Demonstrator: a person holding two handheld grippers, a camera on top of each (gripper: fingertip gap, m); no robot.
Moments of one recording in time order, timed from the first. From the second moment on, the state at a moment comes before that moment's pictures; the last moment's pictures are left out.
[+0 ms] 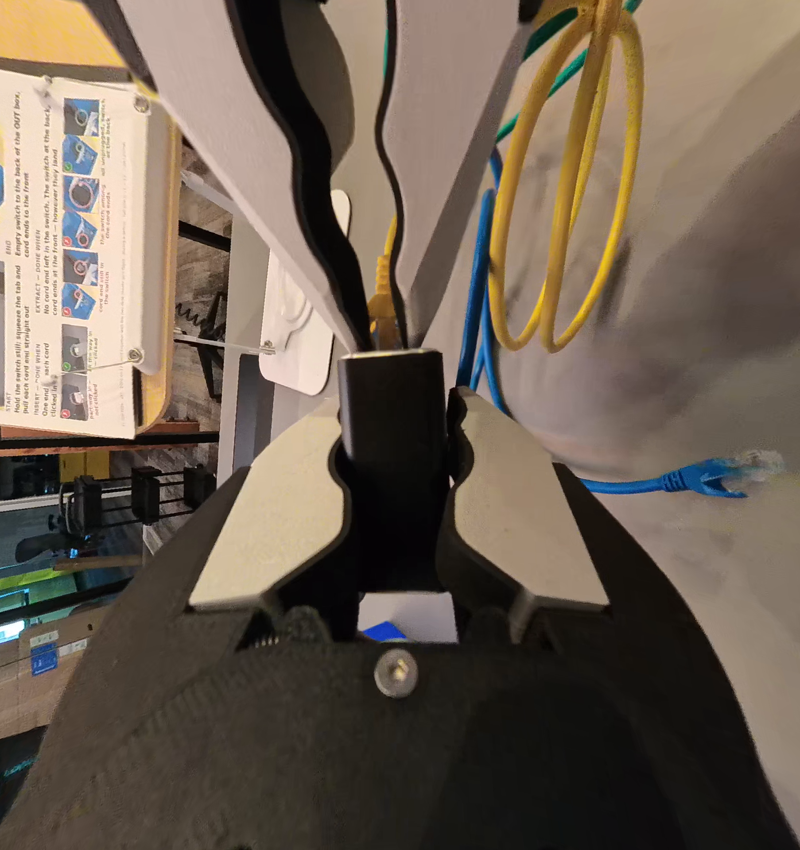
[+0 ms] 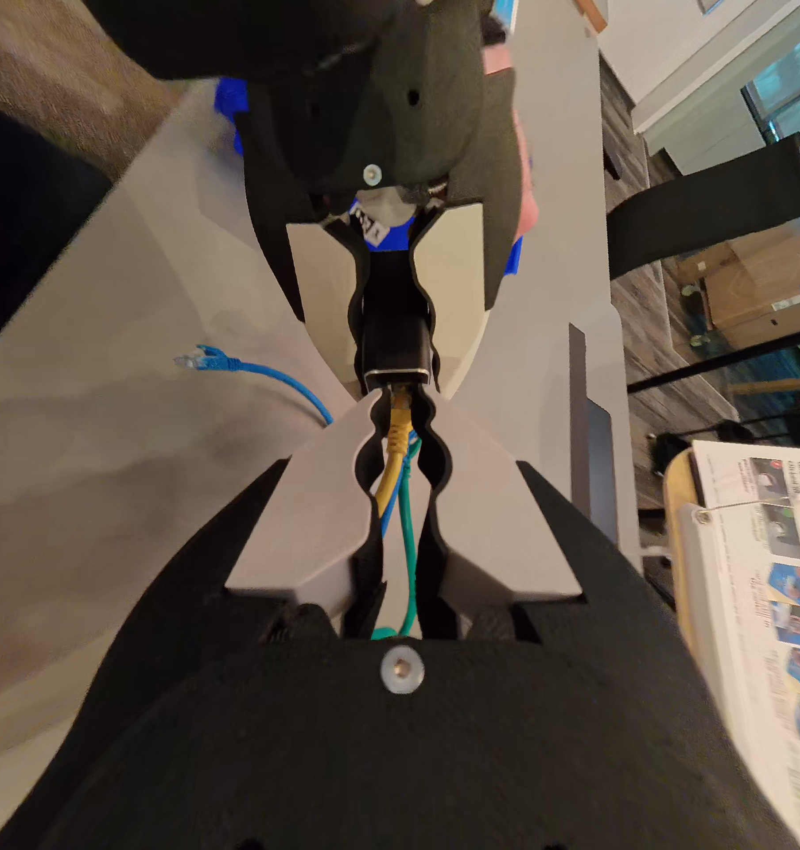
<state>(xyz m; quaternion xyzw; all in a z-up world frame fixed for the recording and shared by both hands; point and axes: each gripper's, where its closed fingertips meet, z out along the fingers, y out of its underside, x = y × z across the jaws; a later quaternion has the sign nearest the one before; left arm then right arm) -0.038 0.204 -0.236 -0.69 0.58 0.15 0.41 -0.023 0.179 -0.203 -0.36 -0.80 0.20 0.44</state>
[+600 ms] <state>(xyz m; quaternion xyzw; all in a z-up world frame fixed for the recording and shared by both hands) -0.074 0.218 -0.233 -0.71 0.55 0.19 0.40 0.011 0.213 -0.170 -0.40 -0.75 0.24 0.47</state>
